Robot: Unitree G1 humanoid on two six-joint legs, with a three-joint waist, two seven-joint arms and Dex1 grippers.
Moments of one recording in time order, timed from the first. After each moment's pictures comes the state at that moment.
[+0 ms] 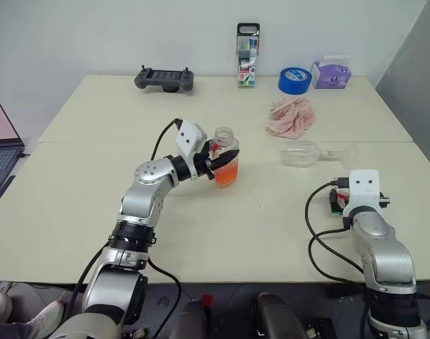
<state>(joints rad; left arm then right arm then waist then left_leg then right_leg) -0.68 0.33 -0.06 0.25 -0.29 0.21 -0.82 -0.20 -0.29 -0.15 -0.37 -0.05 0.88 -0.11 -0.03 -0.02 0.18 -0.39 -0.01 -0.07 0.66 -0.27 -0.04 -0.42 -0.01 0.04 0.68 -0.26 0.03</state>
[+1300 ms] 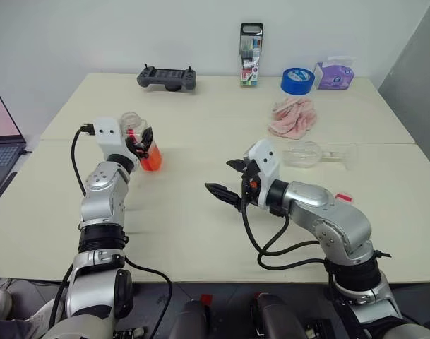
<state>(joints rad) -0.66 0.40 0.28 0.46 -0.23 0.15 -0.29 -0.53 -0.23 0.22 -0.43 0.41 0.92 0.43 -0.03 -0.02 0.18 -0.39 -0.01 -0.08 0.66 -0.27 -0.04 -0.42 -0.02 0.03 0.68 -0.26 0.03</state>
